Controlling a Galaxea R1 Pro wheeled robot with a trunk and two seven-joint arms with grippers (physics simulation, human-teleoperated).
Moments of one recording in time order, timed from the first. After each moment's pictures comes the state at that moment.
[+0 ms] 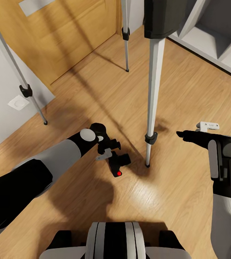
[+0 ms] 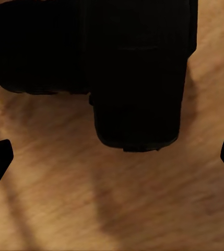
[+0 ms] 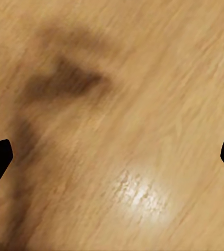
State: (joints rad) left arm -1.45 -0.16 -0.97 -0.42 -1.26 -0.74 -0.81; right arm -0.84 -0.17 -0.22 -1.57 -0.03 1.04 0.13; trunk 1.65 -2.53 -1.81
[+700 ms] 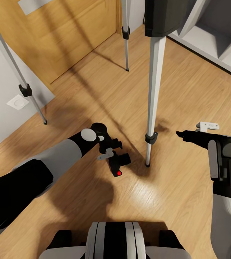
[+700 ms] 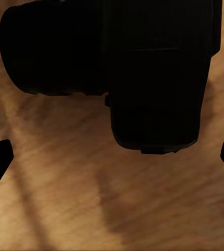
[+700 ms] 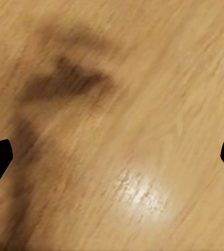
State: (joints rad) left arm -1.45 -0.17 -0.97 -0.43 -1.27 -0.73 -0.78; right arm -0.84 -0.17 -0.22 -1.57 -0.03 1.04 0.13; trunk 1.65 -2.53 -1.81
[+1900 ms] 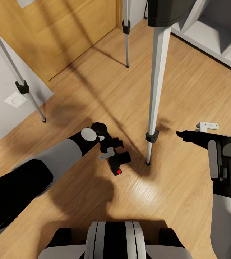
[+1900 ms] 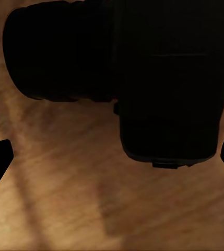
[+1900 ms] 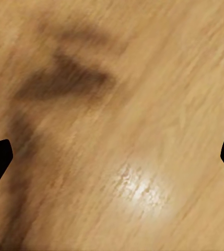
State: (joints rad) left arm -1.45 -0.17 -0.97 -0.43 -1.27 -0.73 -0.75; right arm -0.84 -0.17 -0.22 -1.57 -0.03 1.04 0.13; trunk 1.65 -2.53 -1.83
